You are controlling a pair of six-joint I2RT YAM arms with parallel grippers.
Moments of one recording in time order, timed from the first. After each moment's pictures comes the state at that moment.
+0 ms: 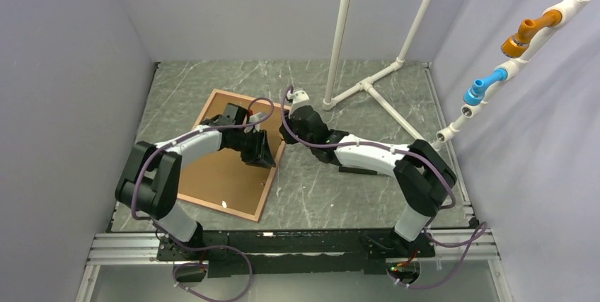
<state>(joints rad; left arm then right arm) -0.38 1.57 0.91 -0.44 0.61 -0.40 0.84 1.67 1.05 0.17 0.19 0.35</state>
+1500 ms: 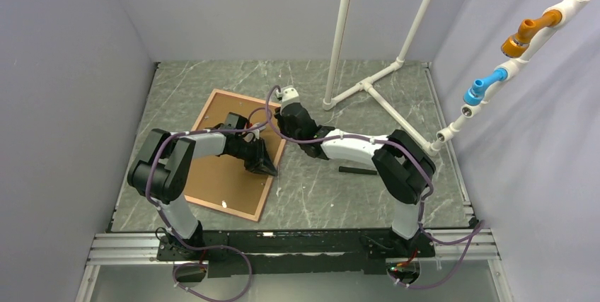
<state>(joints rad) -0.35 1.73 0.82 -0.25 0.79 -0.56 0.84 1.85 1.17 0.21 0.29 0.23</state>
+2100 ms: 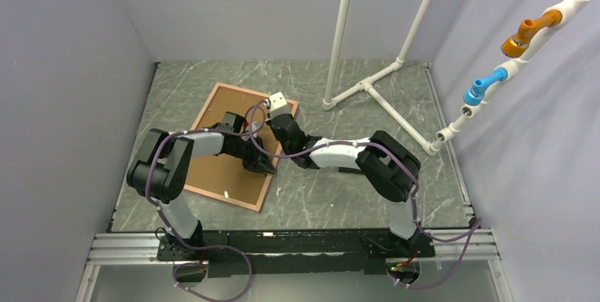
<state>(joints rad) -0.33 1.73 0.82 -0.25 0.79 -0.57 0.92 1.94 1.16 0.39 0.55 0.06</state>
